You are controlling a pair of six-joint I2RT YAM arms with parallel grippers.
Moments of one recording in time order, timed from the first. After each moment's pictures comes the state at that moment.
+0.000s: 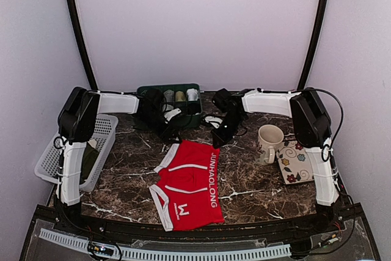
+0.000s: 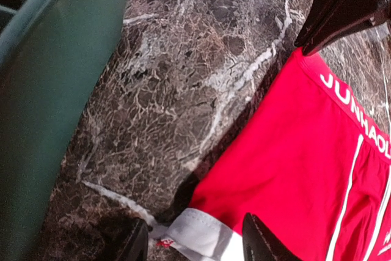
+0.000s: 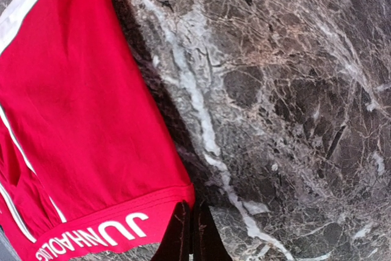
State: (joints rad) left arm -0.46 2.24 1.64 -0.57 0.60 0.44; right arm 0.66 2.25 1.79 -0.87 -0.29 -0.15
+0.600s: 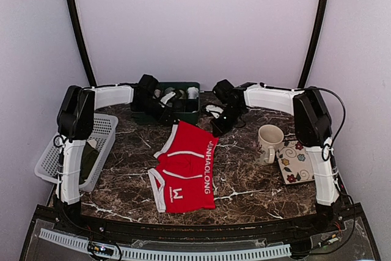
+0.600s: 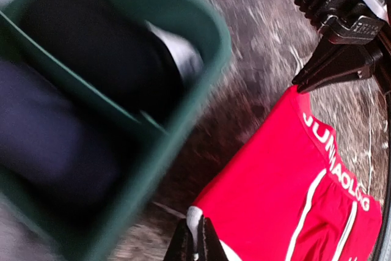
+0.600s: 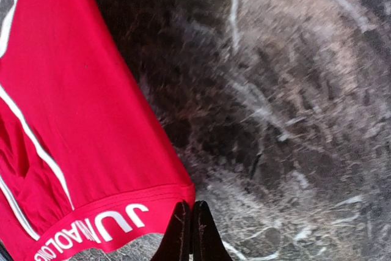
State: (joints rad) left arm -0.40 2.26 1.77 -0.59 0.66 0.32; right arm 0.64 2.25 1.85 -0.84 -0.21 -0.10
